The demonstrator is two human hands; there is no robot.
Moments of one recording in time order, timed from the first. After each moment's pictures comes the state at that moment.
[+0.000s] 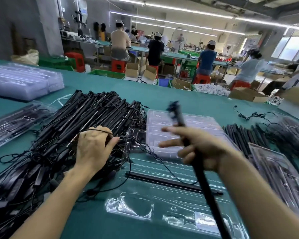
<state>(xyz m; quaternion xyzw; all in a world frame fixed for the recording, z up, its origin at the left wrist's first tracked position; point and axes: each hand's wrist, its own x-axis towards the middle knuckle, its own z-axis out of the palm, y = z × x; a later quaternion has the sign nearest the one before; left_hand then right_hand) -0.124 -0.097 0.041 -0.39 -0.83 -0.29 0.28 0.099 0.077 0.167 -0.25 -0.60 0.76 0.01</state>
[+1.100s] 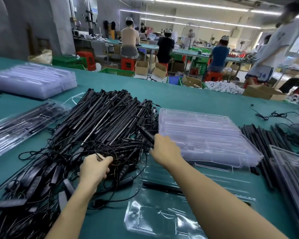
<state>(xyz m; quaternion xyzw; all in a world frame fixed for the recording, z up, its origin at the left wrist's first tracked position) -0.118 -0.127 0.001 -0.04 -0.83 -0.55 -0.10 -0.022 0.057 0.062 -0.31 -0.94 0.11 0.04</state>
